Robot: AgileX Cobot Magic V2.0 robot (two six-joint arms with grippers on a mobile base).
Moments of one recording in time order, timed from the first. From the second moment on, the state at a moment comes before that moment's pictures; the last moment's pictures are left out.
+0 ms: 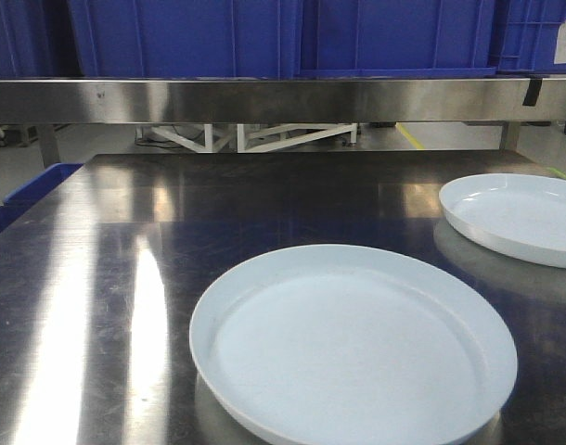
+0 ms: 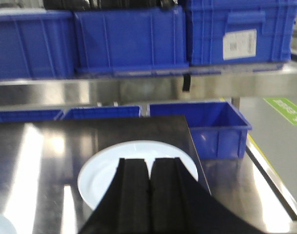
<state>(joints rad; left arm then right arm) -0.09 -0.01 -0.34 -0.07 0.51 0.16 -0.03 -0.01 -0.11 0.22 0.15 -0.12</state>
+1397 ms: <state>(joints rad) -0.09 0.00 -0.34 -0.07 0.53 0.16 -0.21 1.50 -1.13 0.11 0.83 -0.12</state>
